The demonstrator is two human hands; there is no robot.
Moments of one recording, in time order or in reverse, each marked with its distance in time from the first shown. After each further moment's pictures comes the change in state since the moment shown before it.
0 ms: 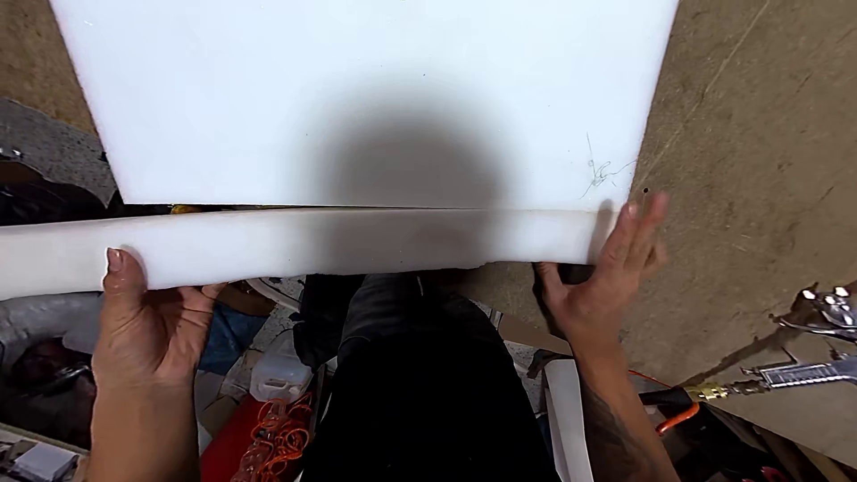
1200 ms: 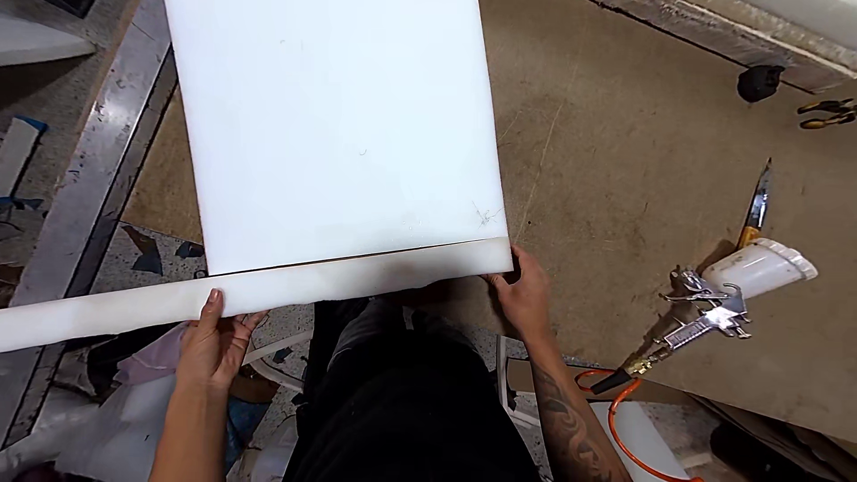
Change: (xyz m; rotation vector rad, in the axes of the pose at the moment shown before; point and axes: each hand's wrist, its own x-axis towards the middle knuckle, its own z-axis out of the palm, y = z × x) left_hand 0.014 0.014 0.016 0.128 0.047 -0.086; right_hand 0.005 -0.001 -0.031 0.308 -0.131 0.378
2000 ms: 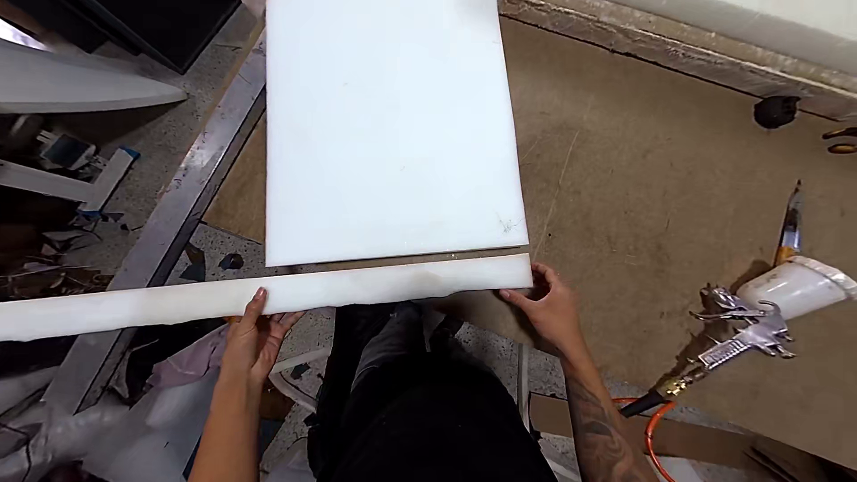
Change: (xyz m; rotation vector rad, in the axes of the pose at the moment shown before) left_hand -0.016 0.002 -0.009 -0.018 0.011 0.025; right_hand -0.013 0.008 -0.016 0.302 -0.129 0.151
